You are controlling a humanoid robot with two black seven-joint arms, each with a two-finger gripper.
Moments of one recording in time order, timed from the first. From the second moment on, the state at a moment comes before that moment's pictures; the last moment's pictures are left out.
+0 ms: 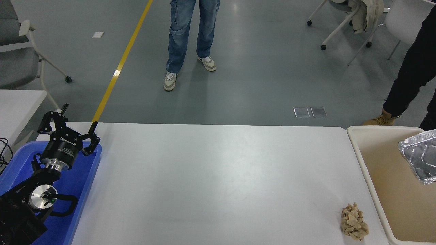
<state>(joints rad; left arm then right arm) -0.54 0.44 -0.74 -0.41 -0.02 -0.66 -0.59 0.73 -0.41 0.21 -0.22 -0.67 0.37 0.09</state>
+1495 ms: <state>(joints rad) -0.54 0.44 -0.74 -0.41 -0.02 -0.66 -0.59 0.65 -0.29 0.20 -0.21 -0.63 0.24 0.09</state>
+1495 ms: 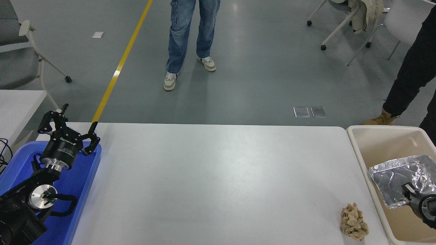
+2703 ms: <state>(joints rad) -0.54 0.44 -0.74 -0.41 -0.02 -0.66 -0.59 0.88 -0.43 0.21 -0.21 -0.37 0.19 0.10</state>
